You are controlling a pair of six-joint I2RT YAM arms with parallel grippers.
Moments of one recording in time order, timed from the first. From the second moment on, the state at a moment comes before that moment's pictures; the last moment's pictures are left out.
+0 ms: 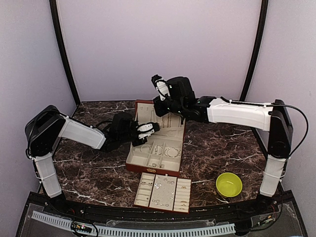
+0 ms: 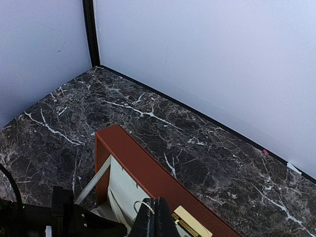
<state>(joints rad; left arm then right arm) -0.73 1.86 0.95 0.48 -0.01 0.81 0.89 1.87 1.56 -0.05 0.24 0.03</state>
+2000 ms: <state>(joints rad) -0.75 1.82 0.90 0.53 -0.04 0.77 0.85 1.87 1.51 -0.11 0.16 0.11</state>
